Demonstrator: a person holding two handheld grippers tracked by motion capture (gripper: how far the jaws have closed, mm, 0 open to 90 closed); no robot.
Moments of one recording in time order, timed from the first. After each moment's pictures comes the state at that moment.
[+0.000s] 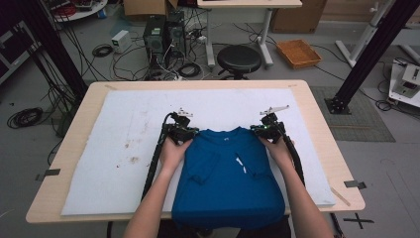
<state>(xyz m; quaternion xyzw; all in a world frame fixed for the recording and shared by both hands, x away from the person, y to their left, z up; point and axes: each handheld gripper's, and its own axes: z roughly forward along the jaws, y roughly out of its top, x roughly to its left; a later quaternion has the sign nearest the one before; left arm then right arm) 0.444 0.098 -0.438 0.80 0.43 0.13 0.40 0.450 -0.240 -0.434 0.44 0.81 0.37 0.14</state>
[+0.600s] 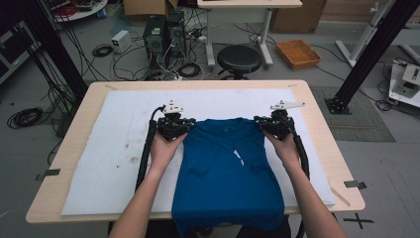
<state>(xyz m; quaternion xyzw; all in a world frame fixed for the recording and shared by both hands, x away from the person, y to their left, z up) 0.407 0.118 -0.390 0.79 0.36 0.16 0.48 0.419 -0.250 -0.388 0.41 0.77 0.45 0.17</state>
